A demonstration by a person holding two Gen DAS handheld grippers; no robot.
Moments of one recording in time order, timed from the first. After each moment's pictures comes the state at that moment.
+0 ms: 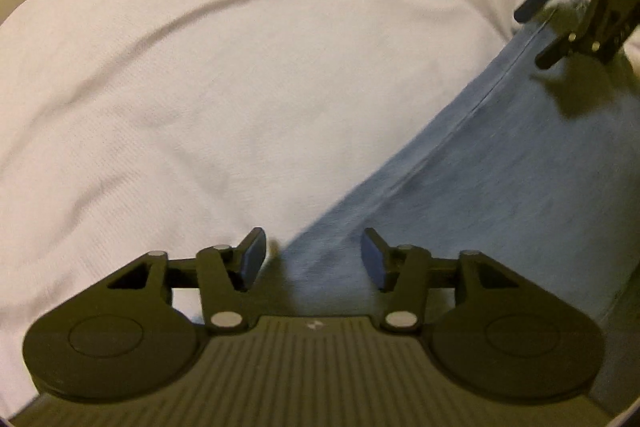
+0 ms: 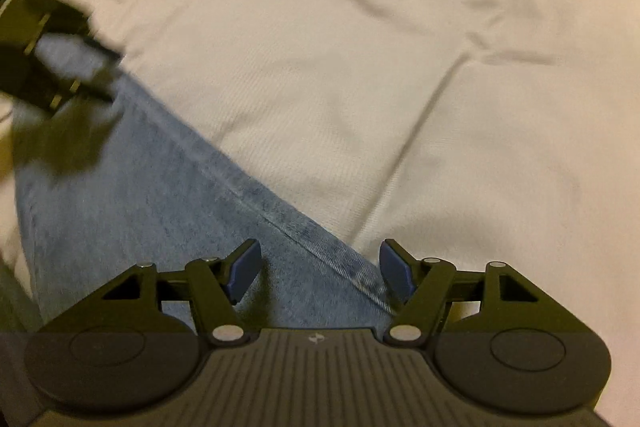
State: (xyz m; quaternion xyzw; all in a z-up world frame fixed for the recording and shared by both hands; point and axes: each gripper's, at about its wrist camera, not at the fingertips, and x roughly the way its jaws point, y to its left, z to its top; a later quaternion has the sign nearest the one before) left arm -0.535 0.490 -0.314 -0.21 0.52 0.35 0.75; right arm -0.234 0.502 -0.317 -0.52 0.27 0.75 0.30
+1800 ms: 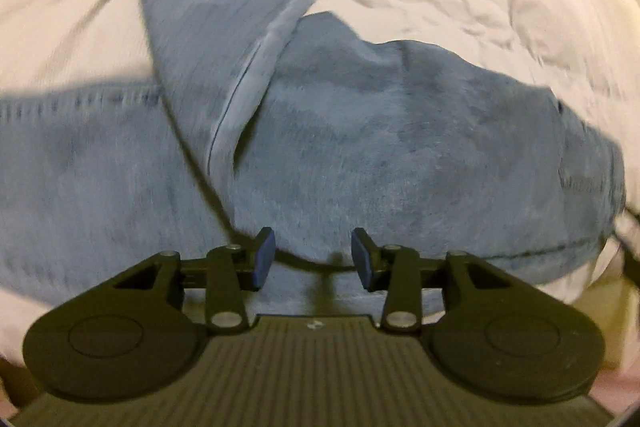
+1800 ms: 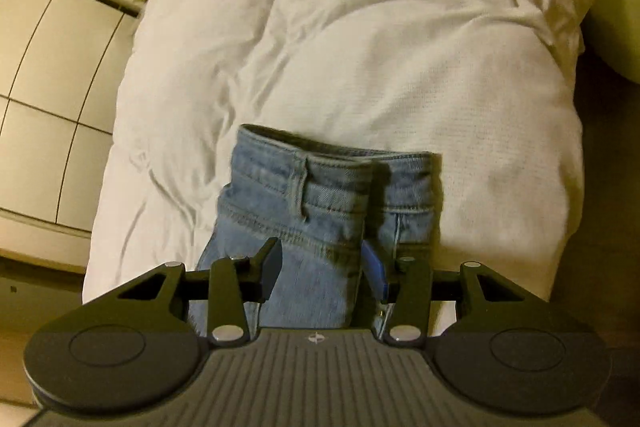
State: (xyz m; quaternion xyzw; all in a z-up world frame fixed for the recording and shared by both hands) left arm -0.600 0.092 -0.262 -0.54 0.31 0.55 0.55; right arm 0.001 0.068 -0.293 0.08 0.62 0.43 0.65
